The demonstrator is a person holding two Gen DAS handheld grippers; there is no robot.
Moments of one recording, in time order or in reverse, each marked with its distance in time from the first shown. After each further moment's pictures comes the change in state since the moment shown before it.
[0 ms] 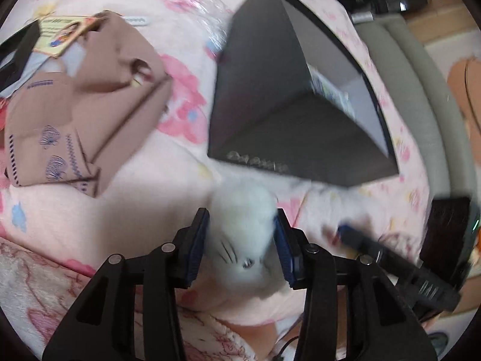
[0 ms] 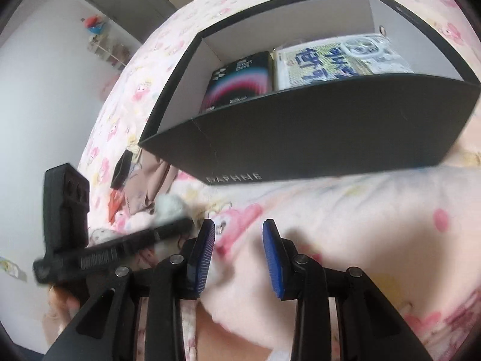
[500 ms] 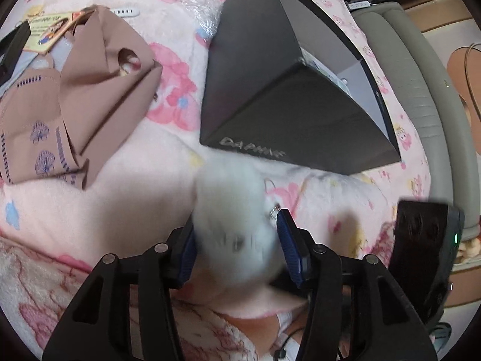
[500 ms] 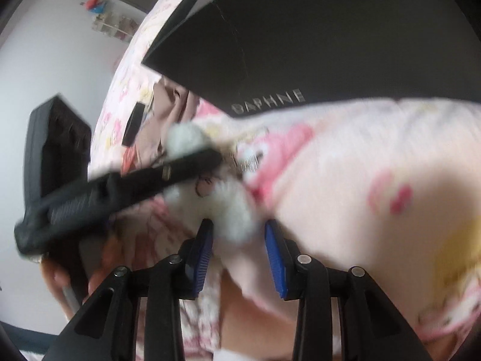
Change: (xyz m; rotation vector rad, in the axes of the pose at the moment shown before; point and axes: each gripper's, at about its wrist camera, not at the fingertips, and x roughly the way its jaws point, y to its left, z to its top) left arm 0.002 -0.003 -0.008 0.044 0.074 0.013; right arm 0.065 0.023 -0.020 0.028 0.164 0.112
